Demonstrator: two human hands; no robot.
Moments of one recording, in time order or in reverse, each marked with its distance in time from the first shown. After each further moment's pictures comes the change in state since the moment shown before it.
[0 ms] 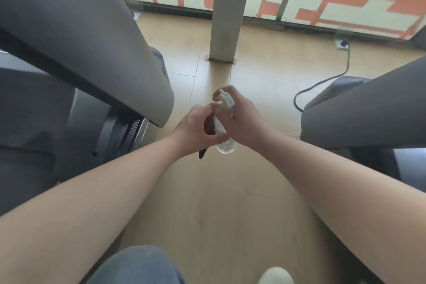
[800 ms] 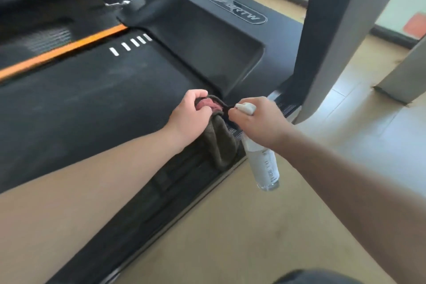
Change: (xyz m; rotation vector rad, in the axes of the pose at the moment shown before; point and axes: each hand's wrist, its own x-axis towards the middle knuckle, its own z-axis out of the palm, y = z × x) left_hand -0.246 -0.106 -0.120 -0.277 0.797 -0.792; right_hand -0.017 -0.159 0.201 0.036 -0.557 -0.237
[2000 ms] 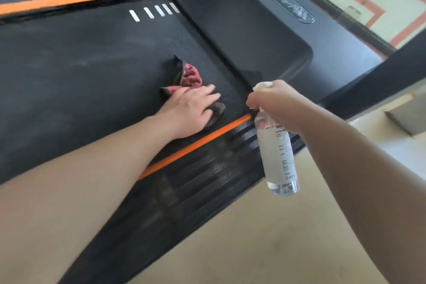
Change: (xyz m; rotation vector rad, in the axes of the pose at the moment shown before) left_hand 0.082 -0.112 -0.041 0.790 -0.085 0.464; right_hand 0.075 -0.057 0.045 -0.144 -0.212 0.316
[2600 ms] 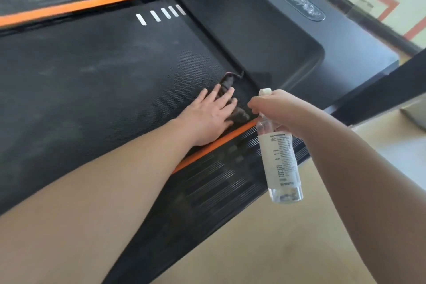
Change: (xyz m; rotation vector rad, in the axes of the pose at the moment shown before) left_hand 0.011 0.015 0.003 0.177 -0.191 0.111; right_hand 0.022 -0.001 0.014 0.004 0.002 0.176
